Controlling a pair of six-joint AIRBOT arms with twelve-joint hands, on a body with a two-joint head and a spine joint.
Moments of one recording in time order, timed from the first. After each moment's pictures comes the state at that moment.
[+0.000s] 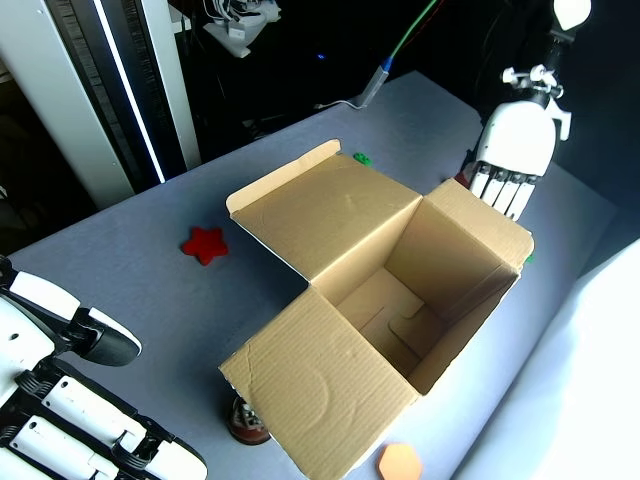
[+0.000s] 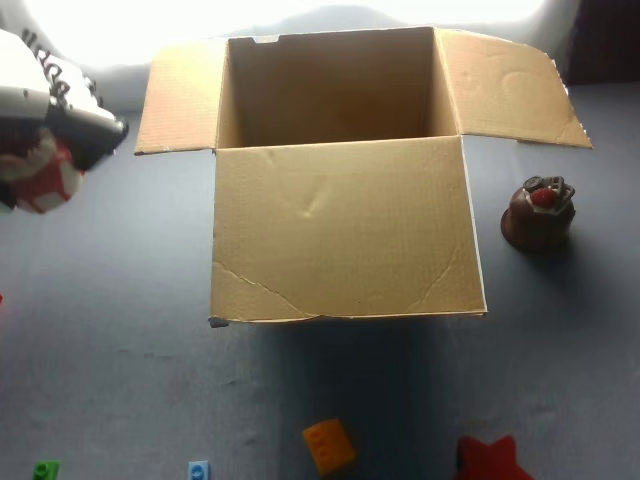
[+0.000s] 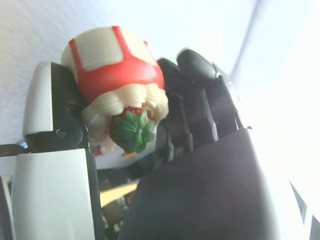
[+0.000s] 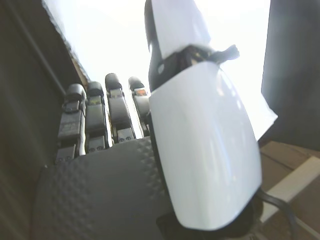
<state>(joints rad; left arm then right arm) 0.14 -1.08 1.89 1.86 -1.01 -0.50 -0.35 -0.62 0.87 0.61 0.49 -1.14</state>
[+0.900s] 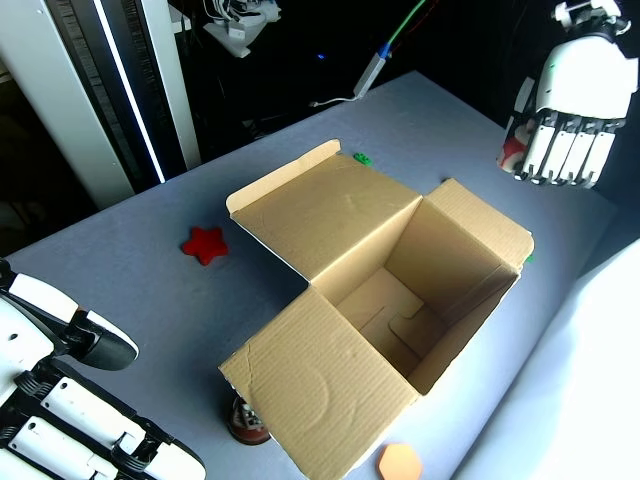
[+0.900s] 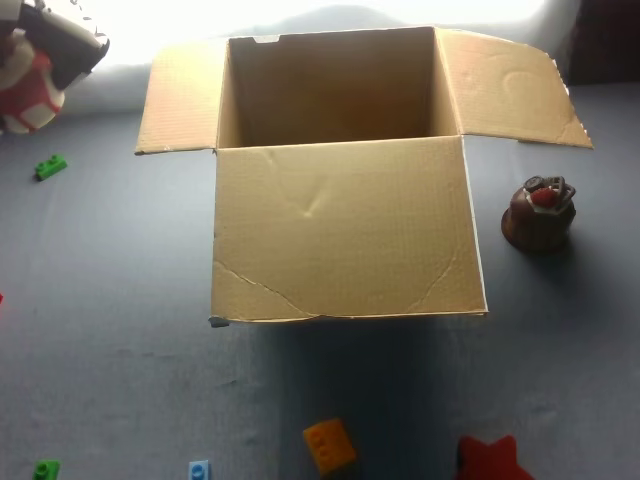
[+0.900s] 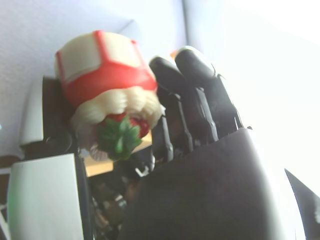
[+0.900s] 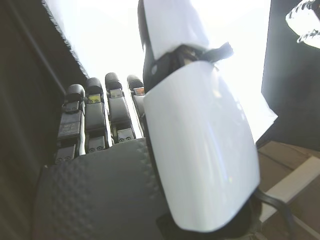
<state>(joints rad) -0.18 -1.08 1.91 2.11 -1.09 -0.57 -0.35 -0.62 0.87 0.61 0.49 -1.14</state>
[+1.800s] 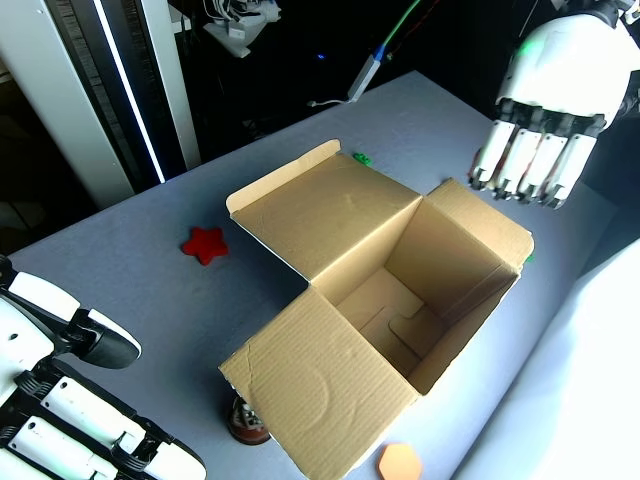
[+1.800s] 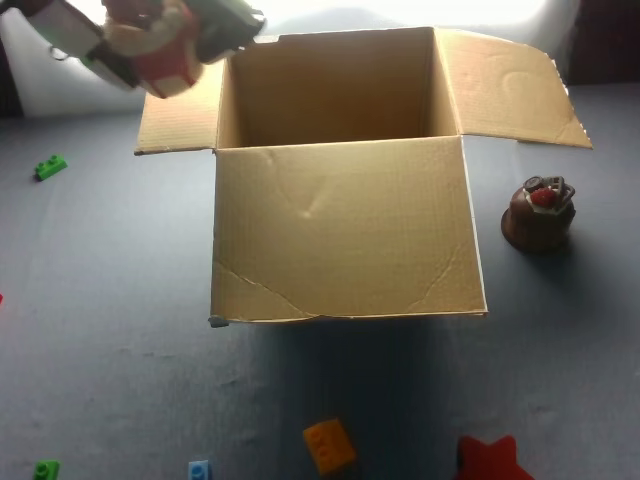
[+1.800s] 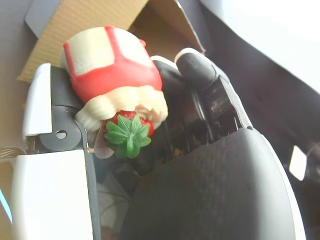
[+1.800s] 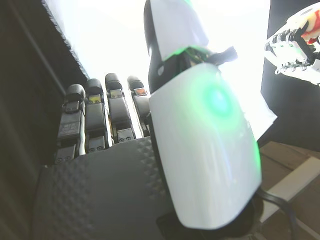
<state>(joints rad) -0.27 -1.23 1.78 2.19 -1.11 -0.59 -0.35 -0.62 0.87 0.61 0.49 -1.15</state>
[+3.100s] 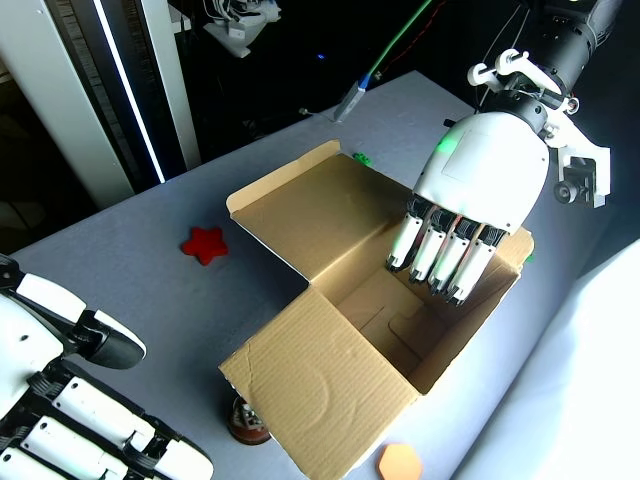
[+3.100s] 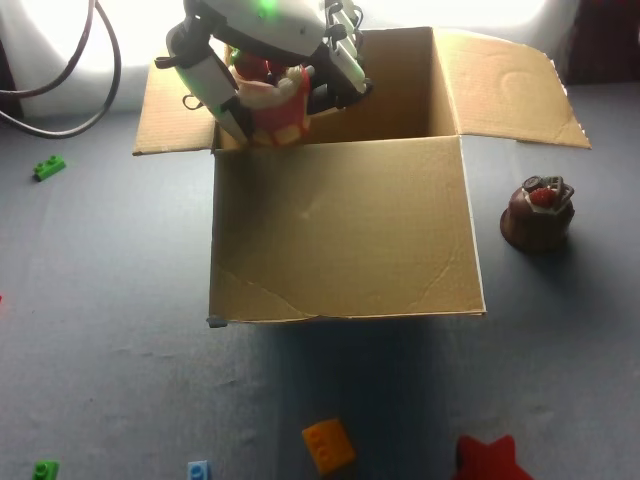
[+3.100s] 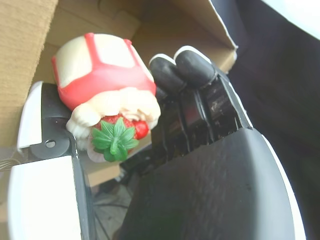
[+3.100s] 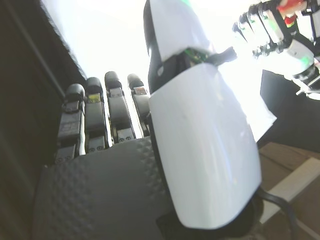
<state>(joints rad) -0.14 -1.44 1.87 2.19 -1.02 -0.52 -0.35 -0.64 0.89 0.61 0.46 -1.13</state>
